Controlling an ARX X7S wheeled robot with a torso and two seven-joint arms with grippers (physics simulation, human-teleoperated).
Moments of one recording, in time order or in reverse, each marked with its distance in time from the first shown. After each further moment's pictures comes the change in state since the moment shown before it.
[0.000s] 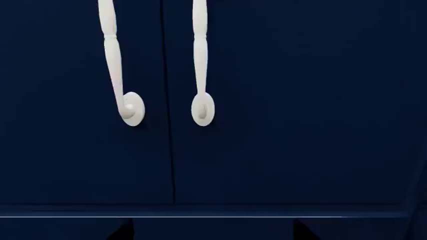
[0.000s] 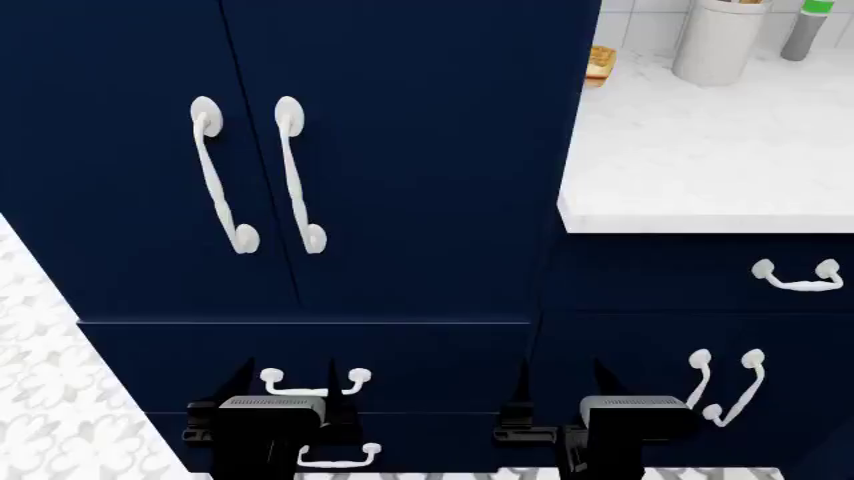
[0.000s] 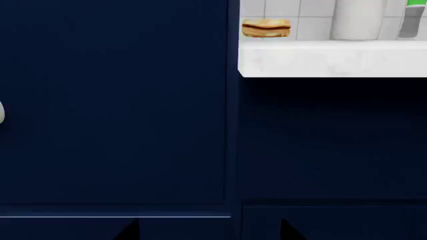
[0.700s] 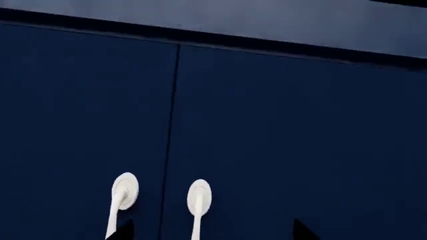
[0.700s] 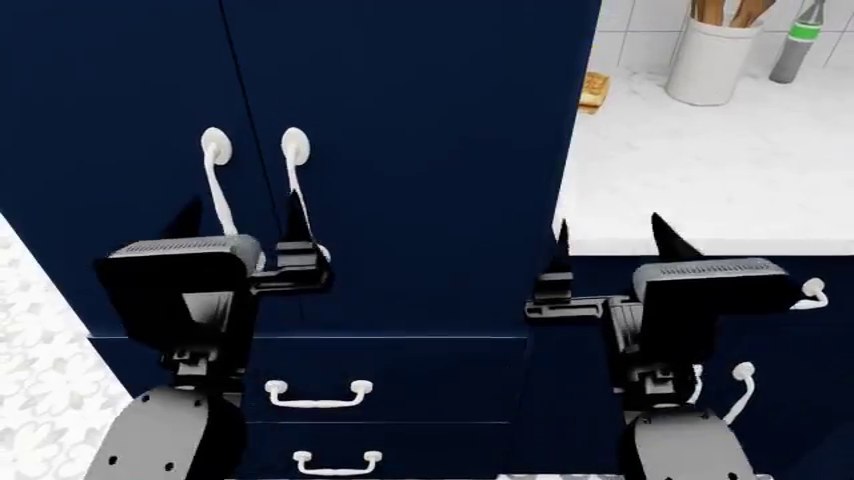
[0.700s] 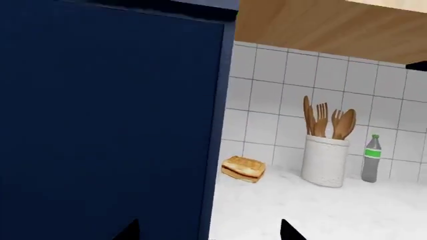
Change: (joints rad) left arm -0.322 -0.088 0.008 0.468 -0.221 -0.448 -0.106; right arm 0.267 0.144 -0.053 -0.430 0.011 0.404 0.068
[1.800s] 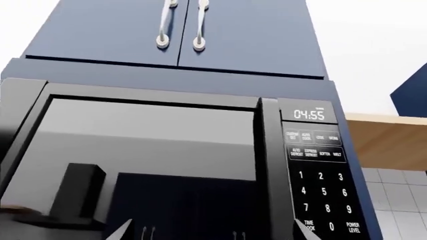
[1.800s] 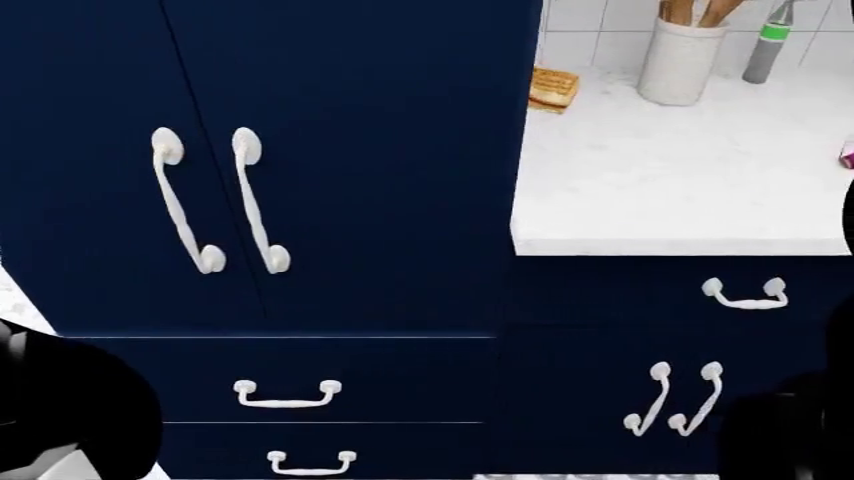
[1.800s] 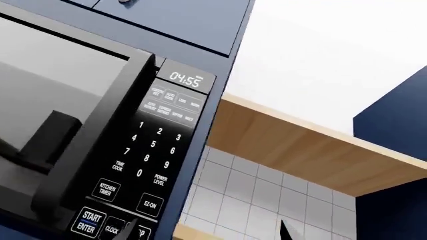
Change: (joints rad) left arm -1.007 -0.129 -0.125 0.191 -0.251 -0.626 -0.114; right arm 0.966 0.141 -0.090 -0.367 -0.001 0.705 -0.141
